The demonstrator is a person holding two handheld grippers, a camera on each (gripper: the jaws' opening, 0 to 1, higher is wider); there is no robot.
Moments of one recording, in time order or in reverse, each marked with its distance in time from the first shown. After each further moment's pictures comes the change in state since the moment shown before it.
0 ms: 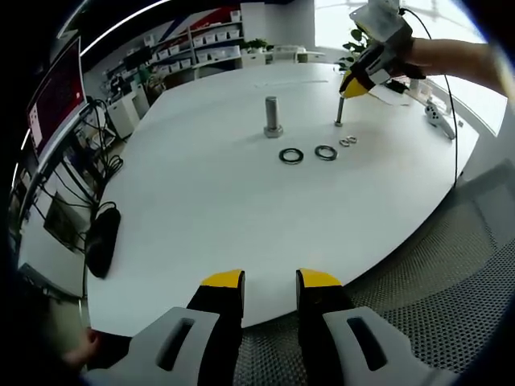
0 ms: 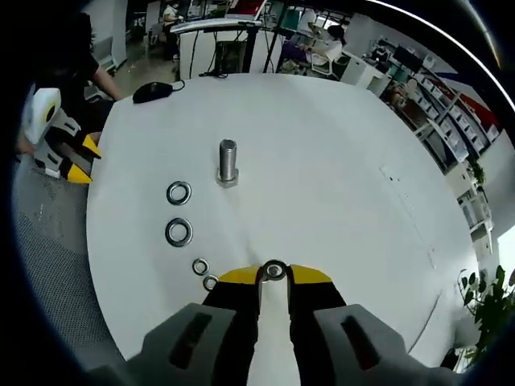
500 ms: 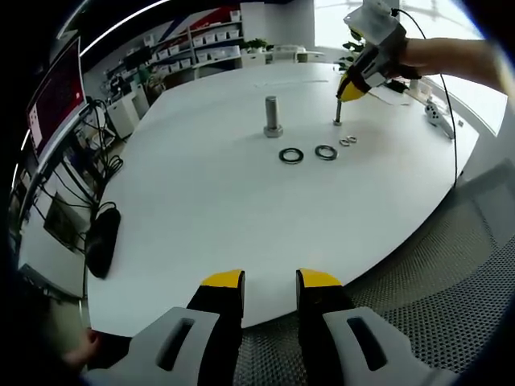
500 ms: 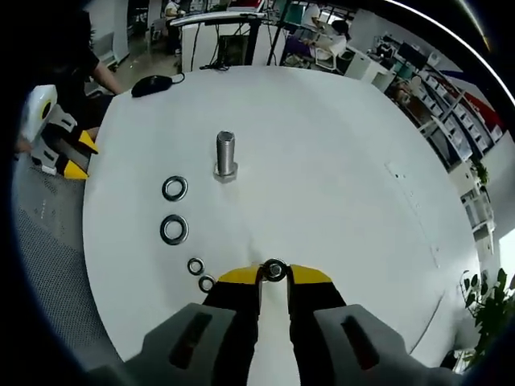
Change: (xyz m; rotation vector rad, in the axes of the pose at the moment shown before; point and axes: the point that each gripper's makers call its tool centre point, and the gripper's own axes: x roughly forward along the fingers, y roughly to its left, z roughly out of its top) left arm 0.000 0.000 0.000 0.001 0.001 0.000; right arm 0.009 -0.002 -0.002 -0.005 0.025 0.013
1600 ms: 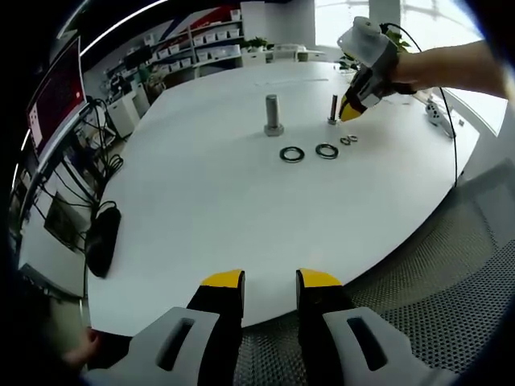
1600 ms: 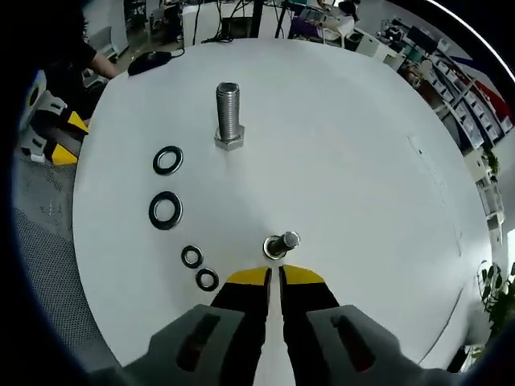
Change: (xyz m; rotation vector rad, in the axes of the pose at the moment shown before) left arm 0.000 0.001 -0.001 -0.001 0.006 0.002; right arm 0.036 0.020 -0.031 0.055 0.097 0.087
